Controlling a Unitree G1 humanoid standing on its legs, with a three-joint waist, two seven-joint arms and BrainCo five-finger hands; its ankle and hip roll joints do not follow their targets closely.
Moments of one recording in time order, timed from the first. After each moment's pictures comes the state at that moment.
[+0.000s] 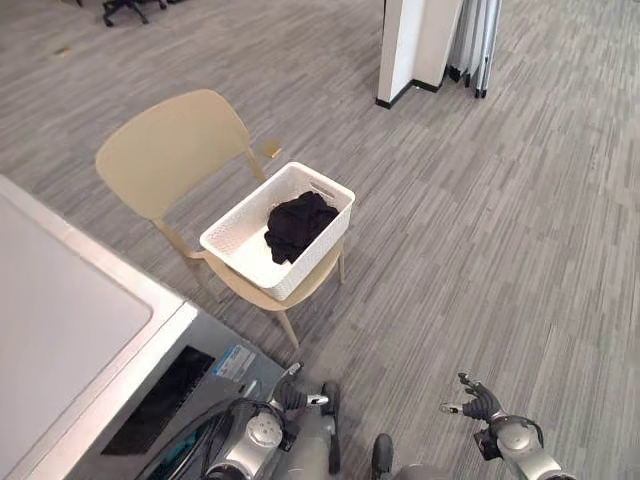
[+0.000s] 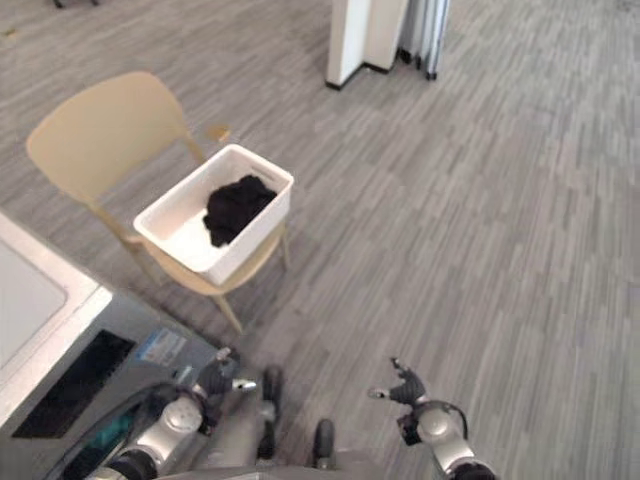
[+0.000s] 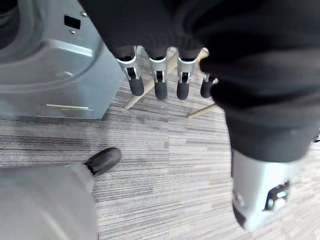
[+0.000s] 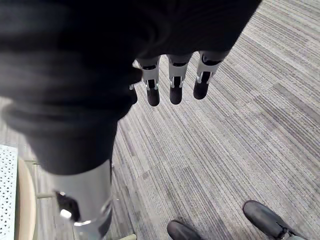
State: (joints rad) left arm -0.07 0.28 -0.44 0.86 -0.02 -0.12 0.03; right arm -0.03 -0.36 0.36 0.84 0.04 -0.11 -0.09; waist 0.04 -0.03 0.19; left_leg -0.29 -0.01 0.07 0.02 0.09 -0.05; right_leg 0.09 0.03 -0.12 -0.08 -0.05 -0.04
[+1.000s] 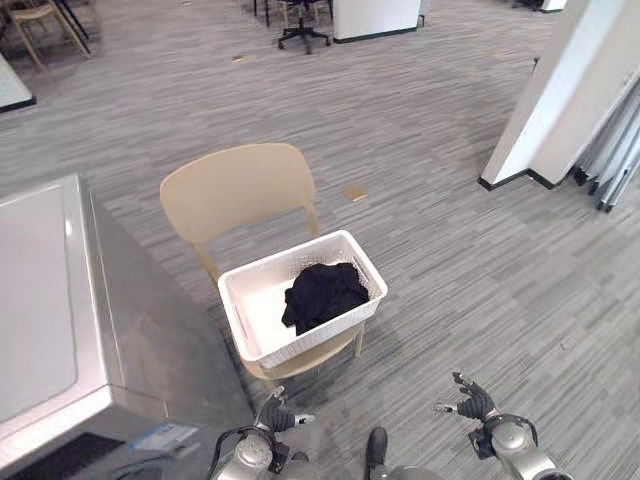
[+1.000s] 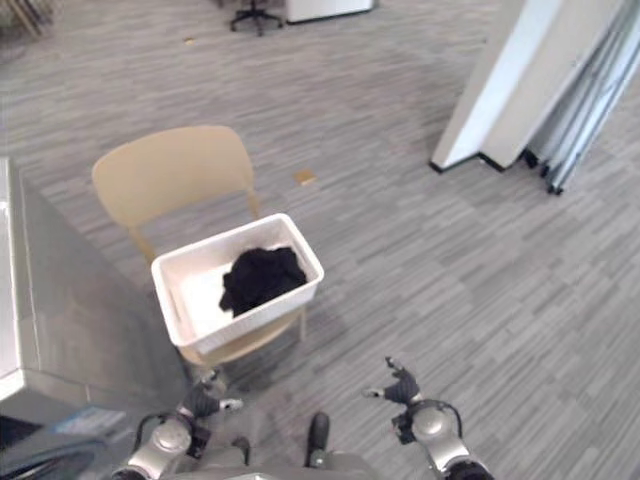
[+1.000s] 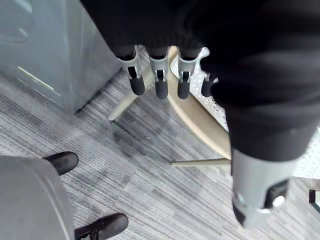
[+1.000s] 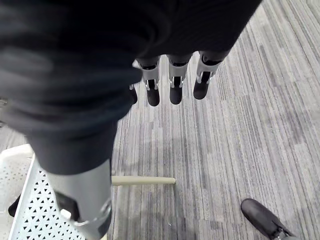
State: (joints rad) left arm -0.02 0.26 -0.37 0.92 -0.04 -0.13 0.05; right arm -0.03 -0.36 0.36 0.80 0.04 -0.11 -0.09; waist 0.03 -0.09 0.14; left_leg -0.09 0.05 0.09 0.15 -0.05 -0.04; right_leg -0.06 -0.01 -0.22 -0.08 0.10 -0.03
